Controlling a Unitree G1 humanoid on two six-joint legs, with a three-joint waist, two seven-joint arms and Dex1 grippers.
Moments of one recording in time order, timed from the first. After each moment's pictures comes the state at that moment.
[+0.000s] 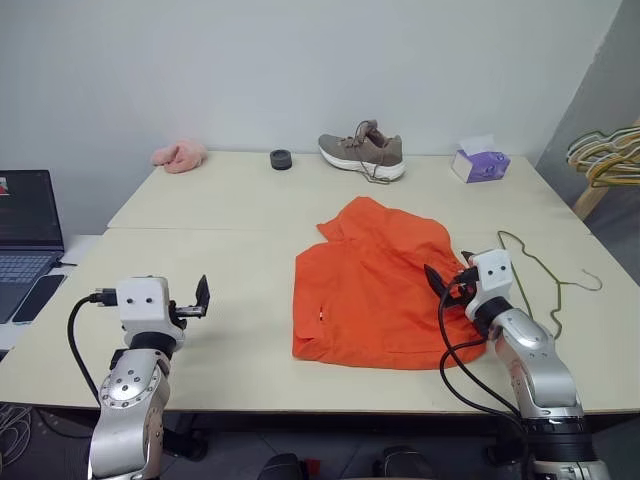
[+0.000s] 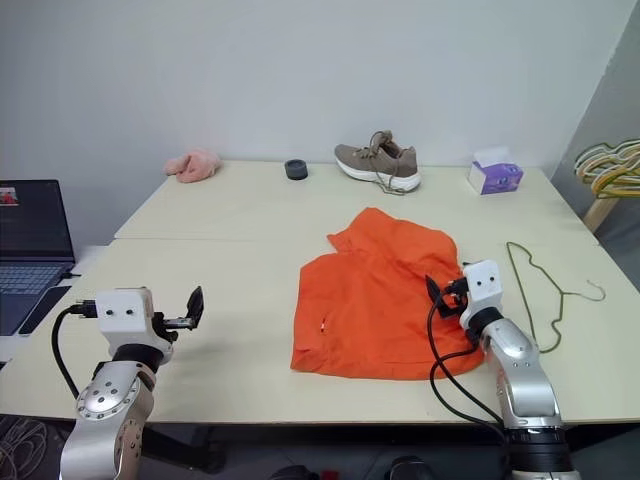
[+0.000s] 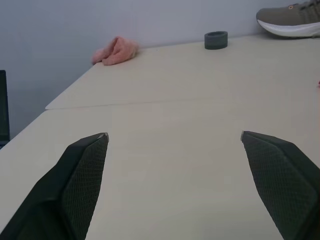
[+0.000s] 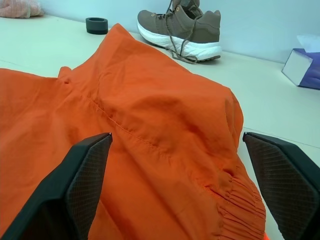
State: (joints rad) left arm 0.13 0.31 0.32 -0.34 -0.17 0.31 -0.14; right arm -0.13 -0.30 -0.08 -0.08 0.14 0.25 0.35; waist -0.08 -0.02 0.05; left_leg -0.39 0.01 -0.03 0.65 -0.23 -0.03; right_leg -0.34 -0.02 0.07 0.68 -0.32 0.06
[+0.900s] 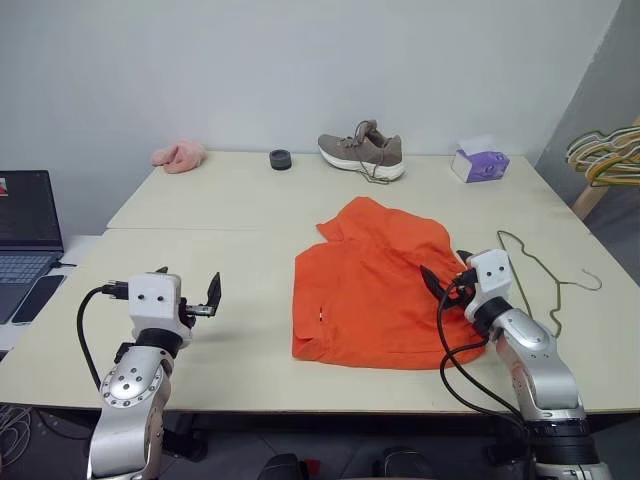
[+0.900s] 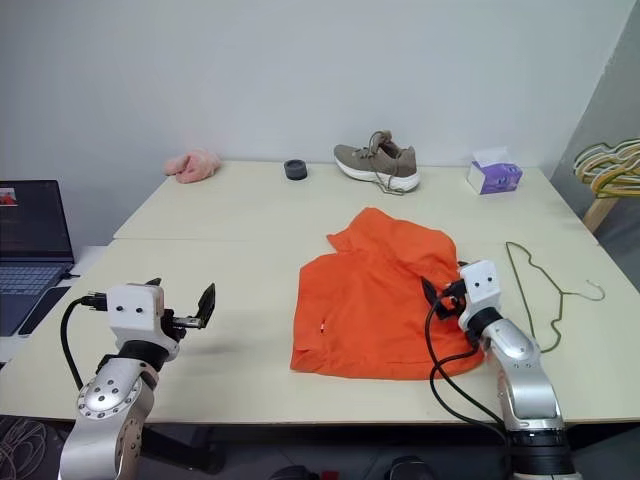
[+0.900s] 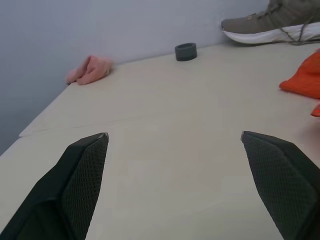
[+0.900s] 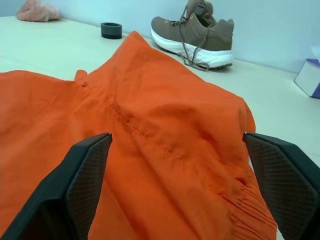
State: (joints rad) left arm 0.13 0.34 0.28 -0.35 -0.16 0.27 -0.23; right arm -0.12 -0.32 -0.05 -0.11 0.14 0.22 0.40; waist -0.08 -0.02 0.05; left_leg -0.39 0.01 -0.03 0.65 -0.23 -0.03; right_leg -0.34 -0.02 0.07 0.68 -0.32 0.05
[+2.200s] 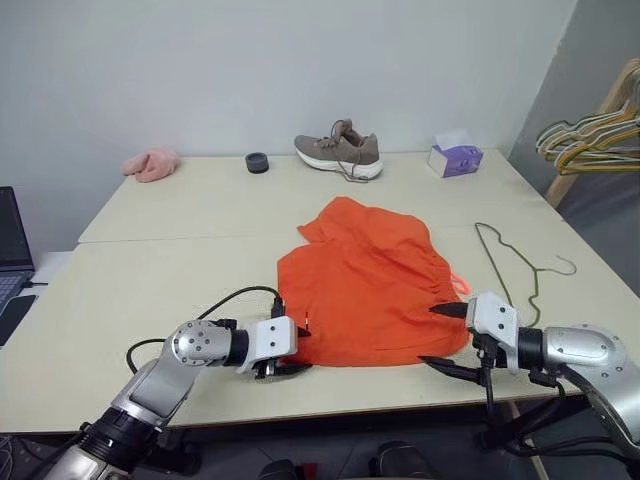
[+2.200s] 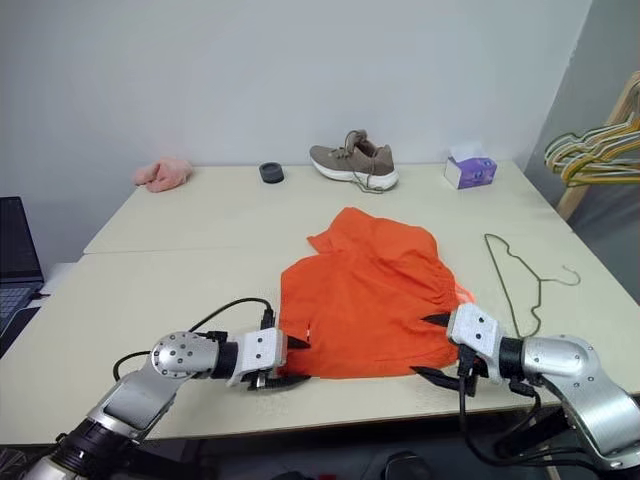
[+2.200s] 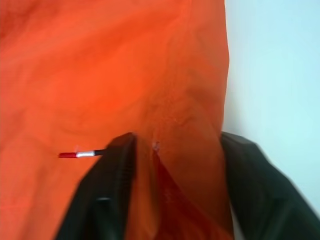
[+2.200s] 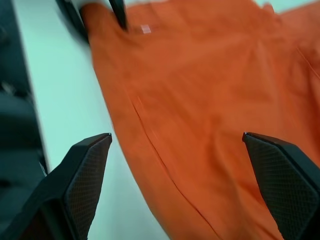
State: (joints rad) left arm -0.16 0.74 -0.33 -0.04 0.00 -0.01 -1.02; right arm 0.05 -0.87 0.04 -0.43 0.25 0.33 0.94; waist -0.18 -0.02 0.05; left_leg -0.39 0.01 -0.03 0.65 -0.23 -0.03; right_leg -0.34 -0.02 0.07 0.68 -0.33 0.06
